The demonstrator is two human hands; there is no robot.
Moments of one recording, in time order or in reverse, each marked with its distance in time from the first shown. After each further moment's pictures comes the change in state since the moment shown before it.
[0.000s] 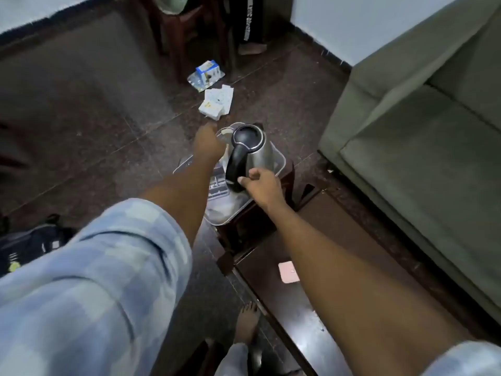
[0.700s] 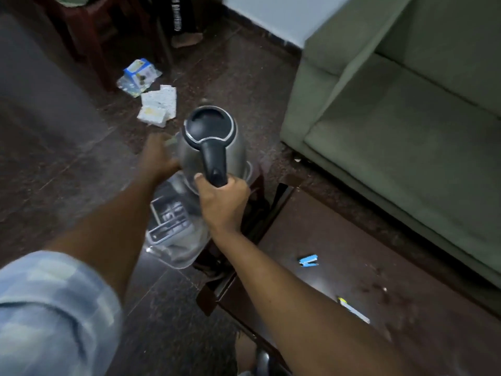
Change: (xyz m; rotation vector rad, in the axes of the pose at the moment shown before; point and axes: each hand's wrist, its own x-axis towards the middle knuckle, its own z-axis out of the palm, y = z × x) left_hand 0.099 -0.062 0.063 0.254 -0.186 0.358; right_hand 0.032 -0.015 0.032 0.461 0.588 0.009
